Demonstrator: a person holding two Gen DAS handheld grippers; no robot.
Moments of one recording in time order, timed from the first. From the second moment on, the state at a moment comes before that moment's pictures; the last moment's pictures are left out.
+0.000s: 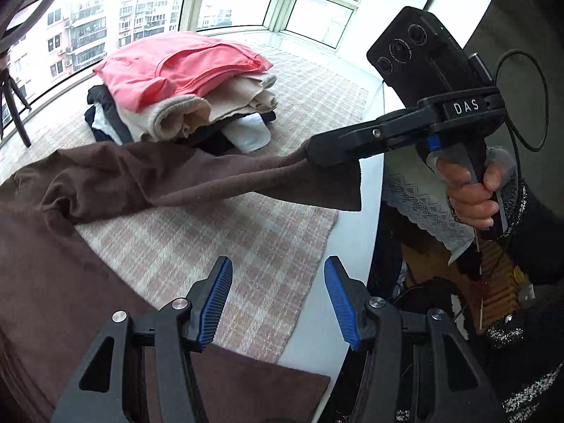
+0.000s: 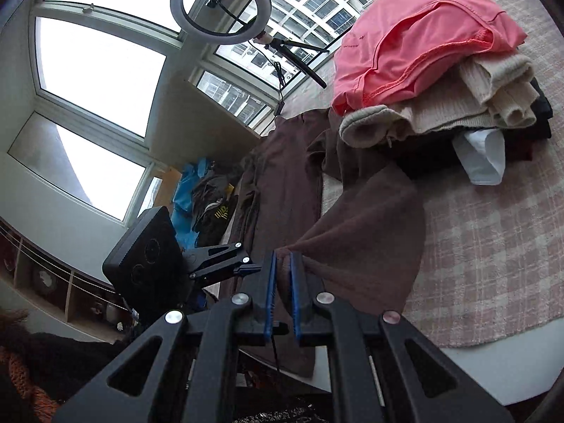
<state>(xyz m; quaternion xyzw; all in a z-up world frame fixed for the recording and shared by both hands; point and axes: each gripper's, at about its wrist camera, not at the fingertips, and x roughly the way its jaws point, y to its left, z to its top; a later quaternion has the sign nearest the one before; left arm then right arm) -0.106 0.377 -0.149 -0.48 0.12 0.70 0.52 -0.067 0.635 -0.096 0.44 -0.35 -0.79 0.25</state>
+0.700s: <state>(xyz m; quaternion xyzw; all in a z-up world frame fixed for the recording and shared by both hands) -0.105 0.370 -0.209 -0.56 0.04 0.70 0.44 -0.040 0.630 -0.080 0.47 -0.31 -0.79 0.22</state>
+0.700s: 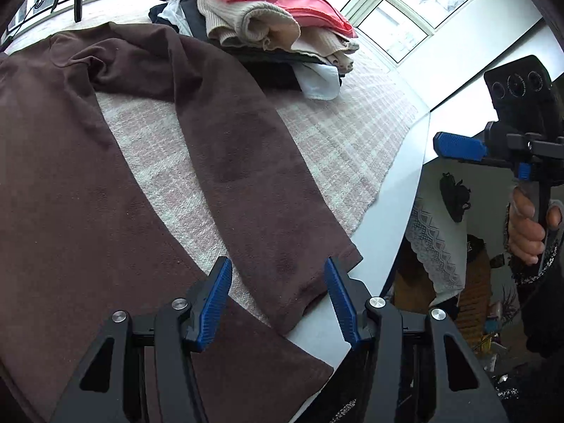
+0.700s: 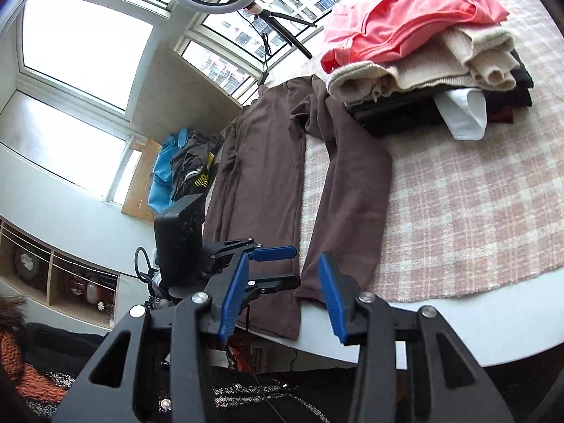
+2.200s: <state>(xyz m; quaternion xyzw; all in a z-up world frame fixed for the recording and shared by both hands) -0.058 0.194 -0.183 -0.52 -0.13 0.79 0.31 -0.425 0.368 -0.125 0.58 0.02 -0.76 0.28</state>
